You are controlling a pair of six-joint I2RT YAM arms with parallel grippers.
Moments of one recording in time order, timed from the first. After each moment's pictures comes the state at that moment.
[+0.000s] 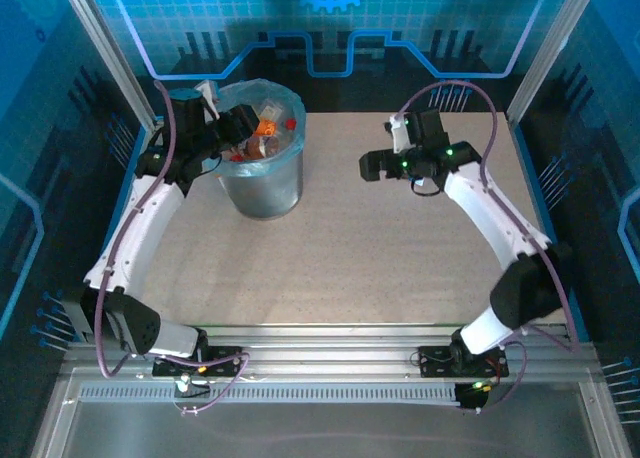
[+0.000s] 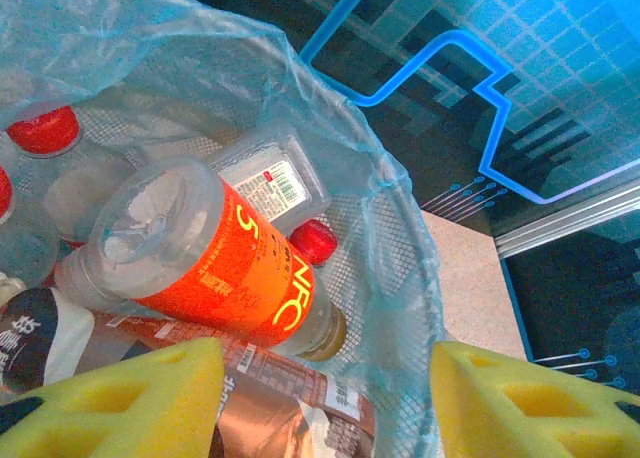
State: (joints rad) left arm -0.13 1.40 1.48 -0.50 0.20 -0.62; right arm 0.32 1.60 1.51 -0.76 -0.14 0.16
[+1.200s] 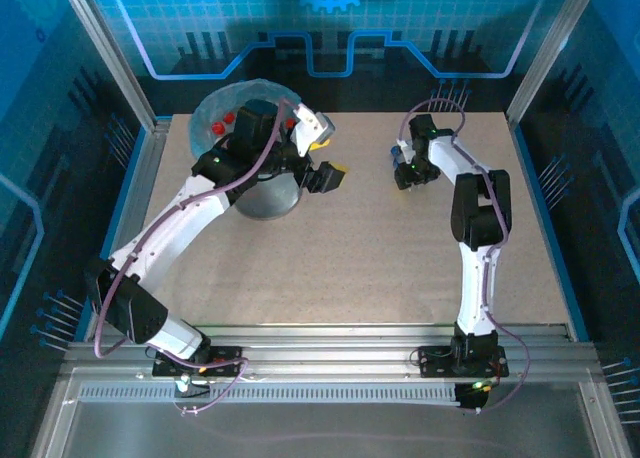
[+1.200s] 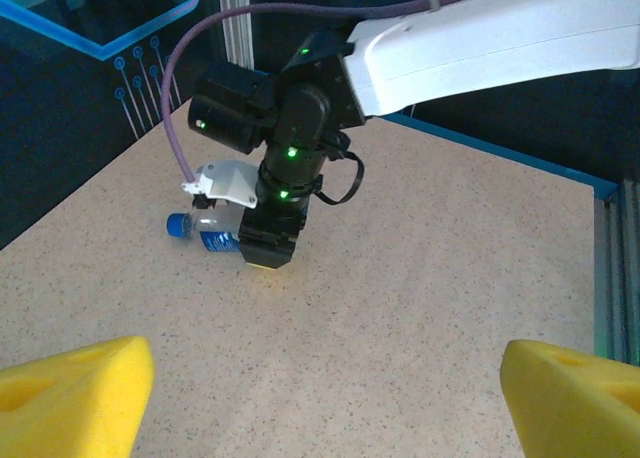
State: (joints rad) left arm -0.49 1.52 1.54 -0.47 0.54 0.17; right arm 0.11 2.25 1.83 -0.87 0.02 -0.19
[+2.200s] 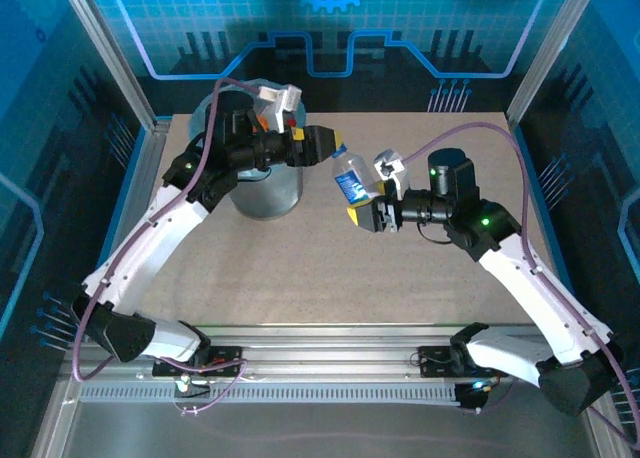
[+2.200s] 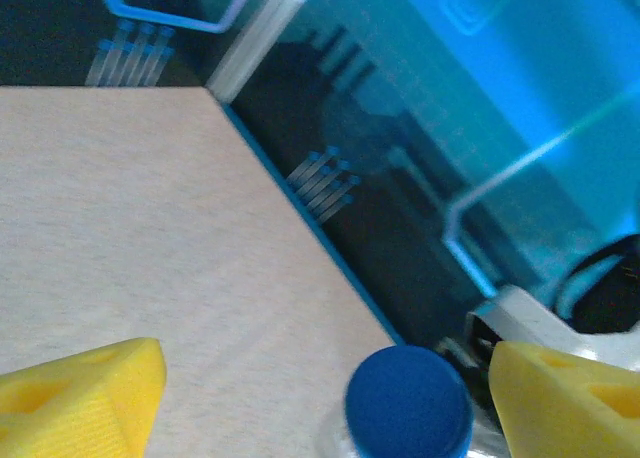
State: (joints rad) left arm -0.49 1.40 1.58 -0.43 0.56 -0.60; right arm 0.51 1.08 1.16 -0.52 -0.66 0.11
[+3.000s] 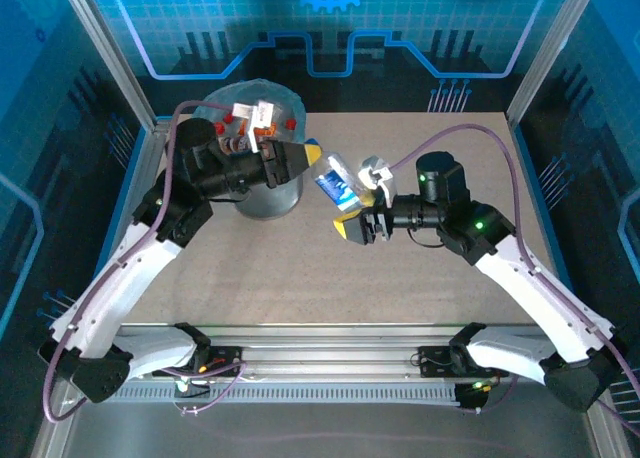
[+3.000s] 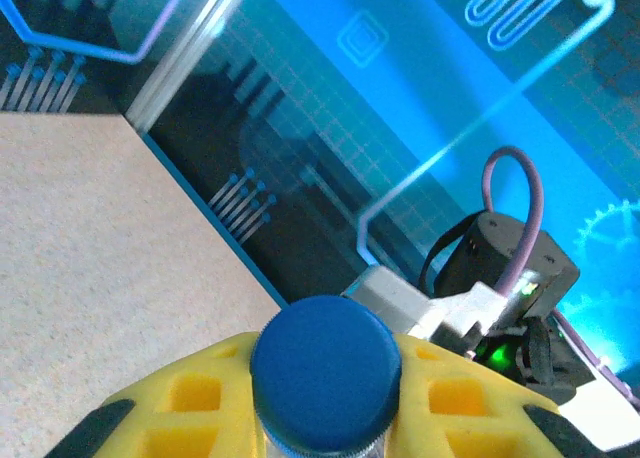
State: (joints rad) left arm -0.49 1.15 1.39 -0.28 0.57 -0.72; right arm 0.61 1.10 1.19 -0.52 -0.66 0.12
